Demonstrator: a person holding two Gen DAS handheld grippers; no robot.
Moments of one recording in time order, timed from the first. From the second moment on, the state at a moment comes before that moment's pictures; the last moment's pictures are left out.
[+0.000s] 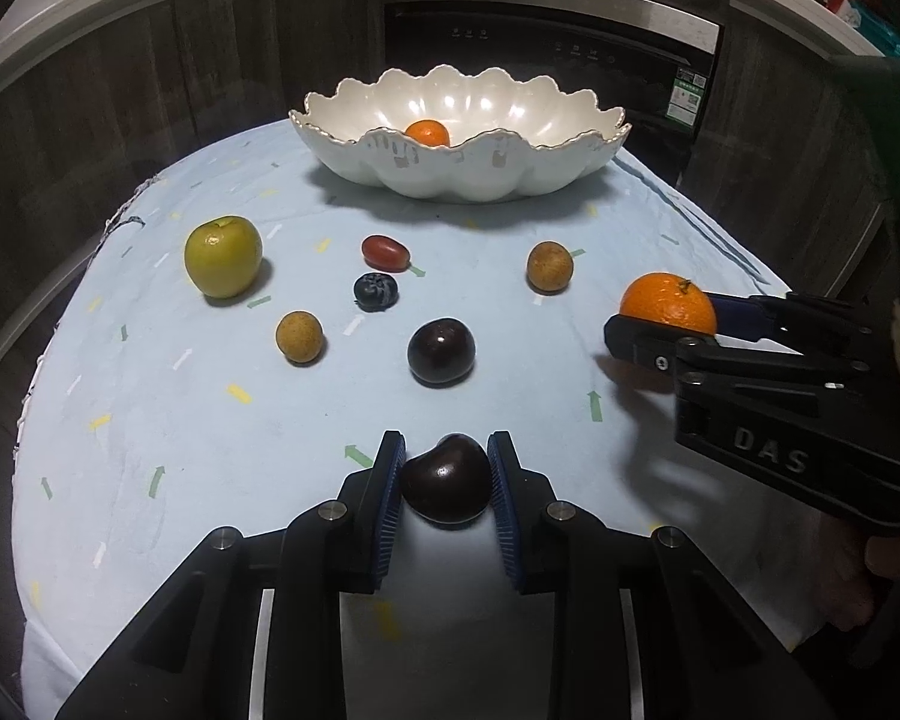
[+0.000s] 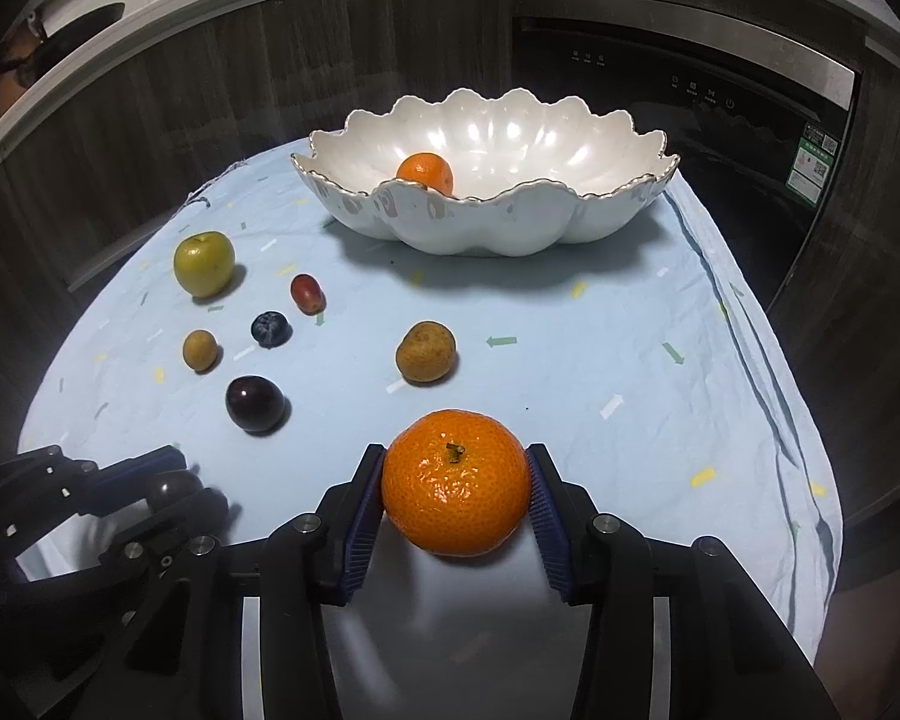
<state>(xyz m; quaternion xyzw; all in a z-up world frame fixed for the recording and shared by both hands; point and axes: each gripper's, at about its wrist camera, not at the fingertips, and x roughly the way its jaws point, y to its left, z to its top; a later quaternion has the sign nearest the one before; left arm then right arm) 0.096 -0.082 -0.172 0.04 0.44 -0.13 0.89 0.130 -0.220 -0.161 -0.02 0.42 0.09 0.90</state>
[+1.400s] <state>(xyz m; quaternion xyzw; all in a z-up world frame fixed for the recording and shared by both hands) 0.196 -0.068 -0.106 0.02 0.41 -0.10 0.91 0.193 -0.220 -0.094 -0.01 0.39 0.07 0.92</state>
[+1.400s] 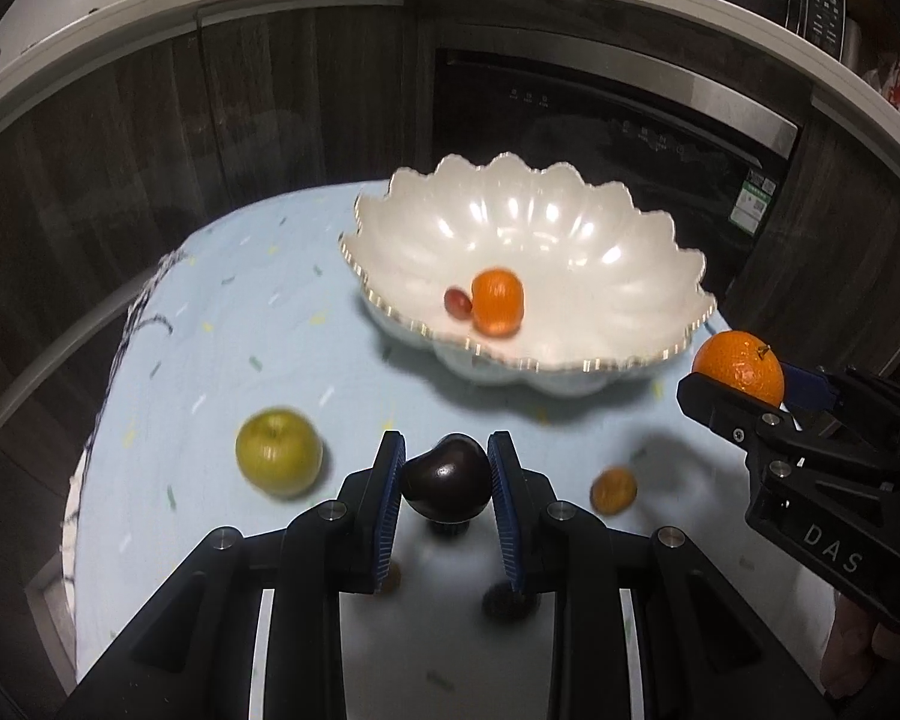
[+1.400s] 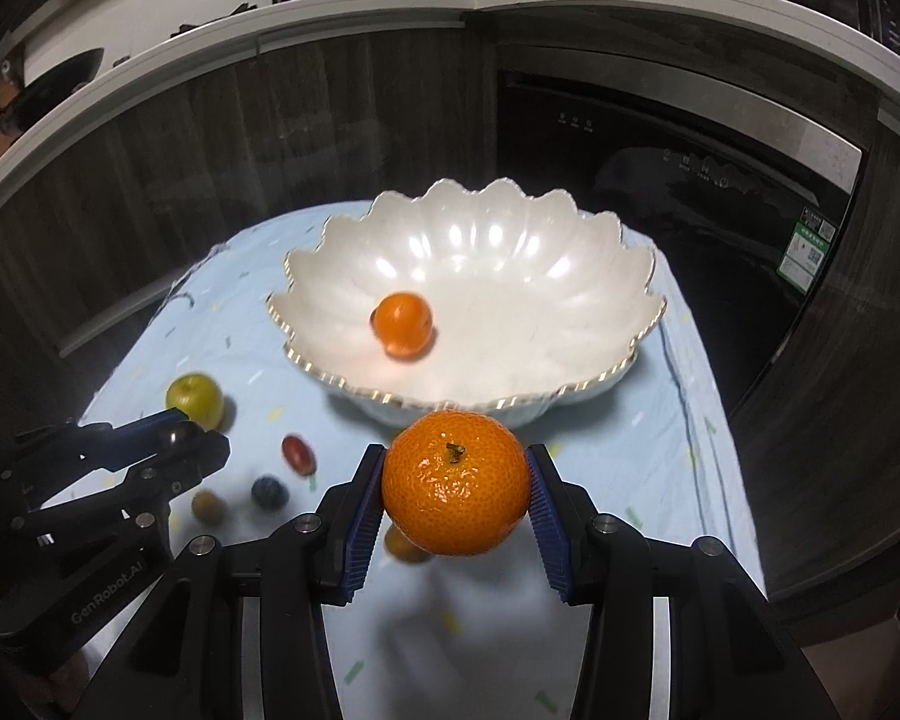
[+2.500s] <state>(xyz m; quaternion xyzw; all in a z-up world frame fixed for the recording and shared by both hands) 0.331 -0.092 -0.089 0.05 0.40 -0.10 0.91 0.300 -0.256 -0.080 0.01 0.39 -0.01 0.92</state>
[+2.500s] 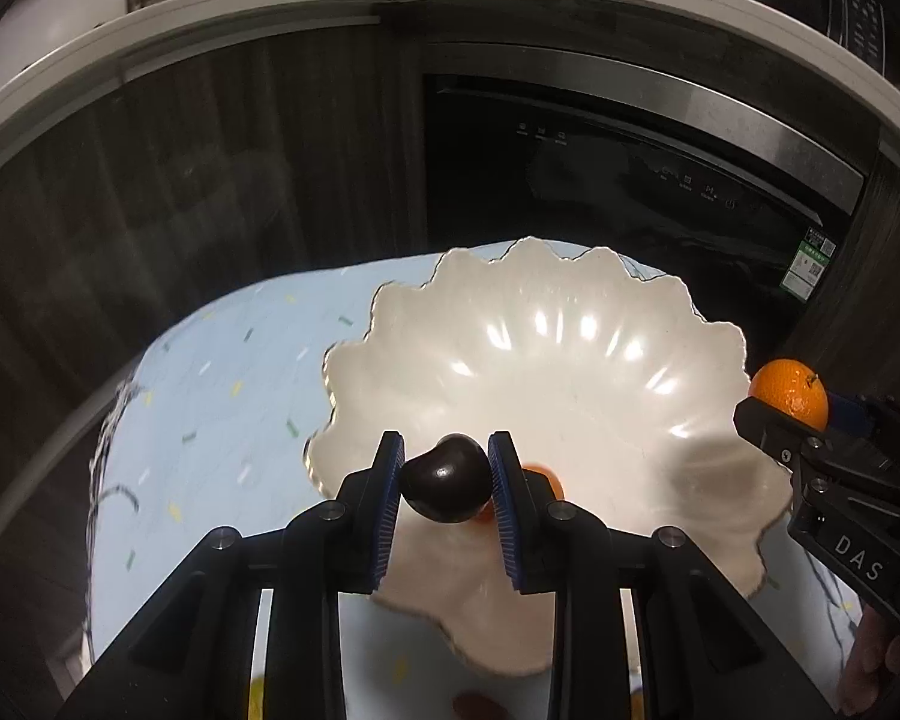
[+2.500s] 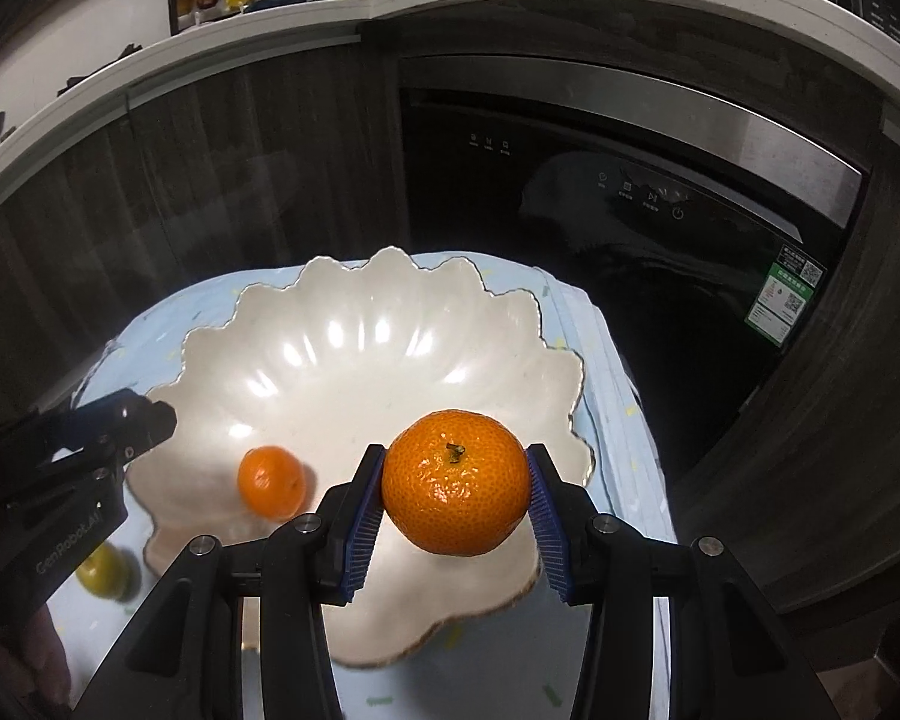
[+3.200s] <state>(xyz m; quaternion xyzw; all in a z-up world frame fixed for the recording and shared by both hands) 0.403 -0.096 -0.101 0.05 0.43 -0.11 0.90 0.375 -0.261 -0.092 0.01 0.42 -0.02 0.91</state>
